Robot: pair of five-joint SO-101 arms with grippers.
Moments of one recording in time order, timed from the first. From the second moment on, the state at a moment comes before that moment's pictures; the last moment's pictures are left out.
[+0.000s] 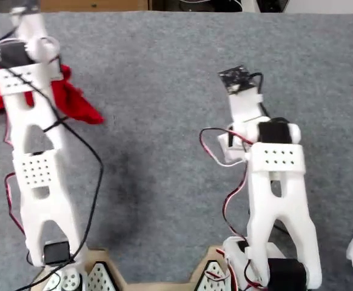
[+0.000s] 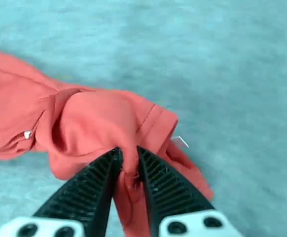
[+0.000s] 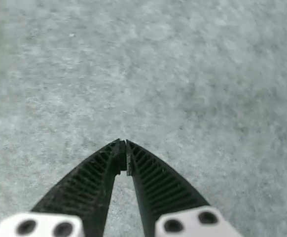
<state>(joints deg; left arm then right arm) -12.0 49.1 -83.6 100.4 -13.4 -0.2 -26.7 33.5 72.1 9.2</state>
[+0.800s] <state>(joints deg) 6.0 -38.8 16.4 100.3 -15.3 12.1 -26.7 33.5 76.1 9.2</state>
